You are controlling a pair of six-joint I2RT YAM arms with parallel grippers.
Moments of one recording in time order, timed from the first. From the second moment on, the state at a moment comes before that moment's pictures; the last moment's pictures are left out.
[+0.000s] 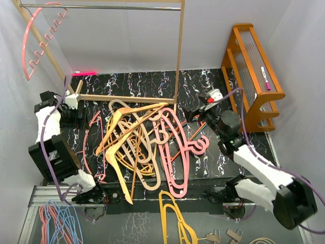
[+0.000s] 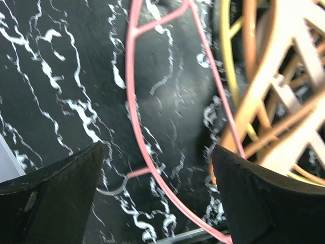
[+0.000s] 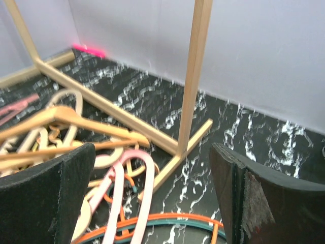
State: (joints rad) left arm 0.47 1.50 1.24 -1.00 0.41 0.55; right arm 0.45 1.05 0.59 0.51 -0.10 -0.03
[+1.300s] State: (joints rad) left arm 0.31 1.70 0.98 -0.36 0.22 0.67; right arm 0.52 1.14 0.60 0.58 -0.34 0.02
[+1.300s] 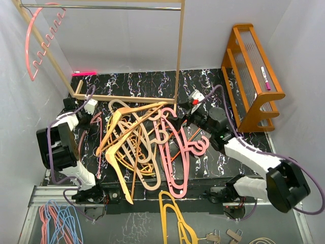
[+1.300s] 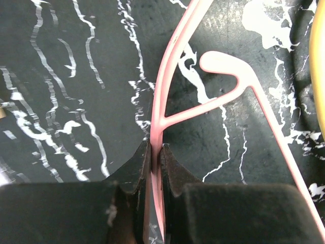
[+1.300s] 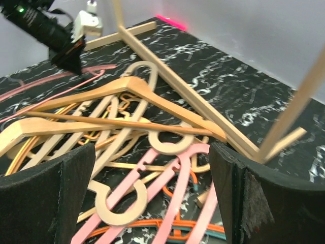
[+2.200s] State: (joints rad) left arm 0.16 1.11 1.23 -0.81 0.48 0.88; right arm 0.57 1.80 1.15 0.97 -0.91 0.46
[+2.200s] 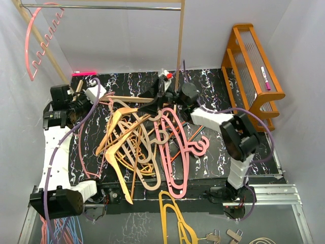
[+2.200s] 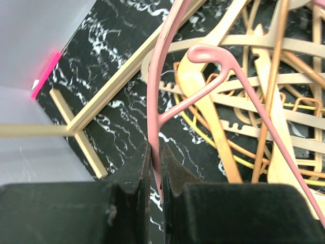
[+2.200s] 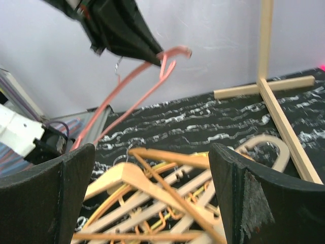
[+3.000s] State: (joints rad) left arm -0.12 1.17 1.27 -0.81 0.35 0.83; right arm 0.71 2.14 1.67 0.72 -0.84 0.65
